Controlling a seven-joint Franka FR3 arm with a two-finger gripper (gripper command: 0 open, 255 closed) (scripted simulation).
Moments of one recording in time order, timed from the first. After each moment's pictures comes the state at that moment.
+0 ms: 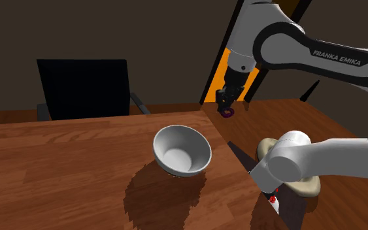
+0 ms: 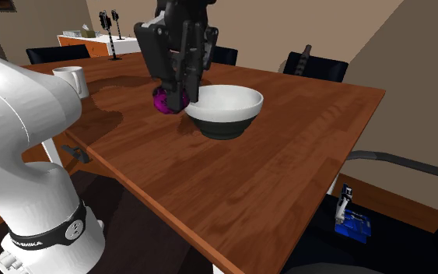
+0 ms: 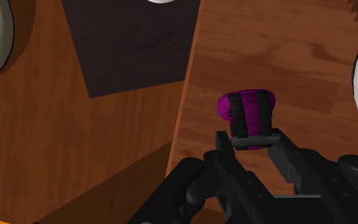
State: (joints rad) arm 0.01 -0.81 0.20 -2.48 0.11 1.59 0.29
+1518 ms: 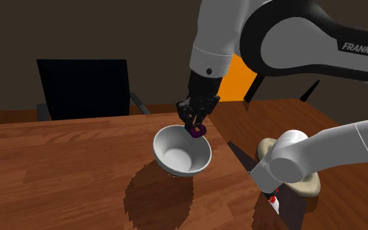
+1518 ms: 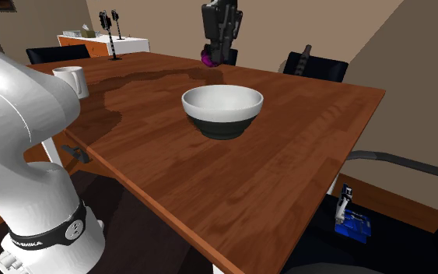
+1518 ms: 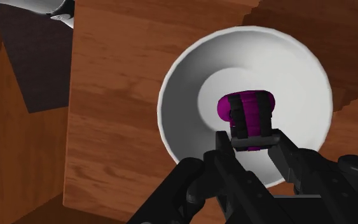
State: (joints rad) arm 0.07 -0.56 0.58 -2.16 0.30 1.58 0.70
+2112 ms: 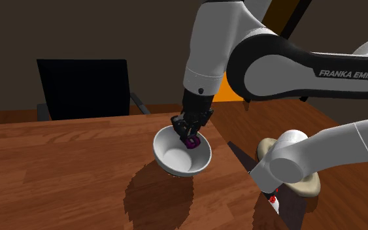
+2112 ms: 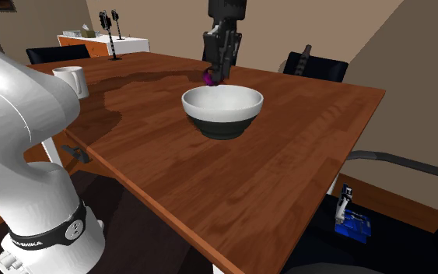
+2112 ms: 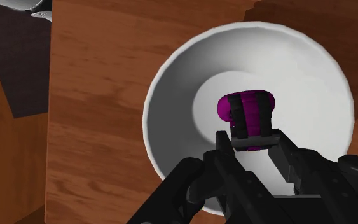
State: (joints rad) arm 0.08 -0.56 0.61 -2.27 0.32 1.70 0.70
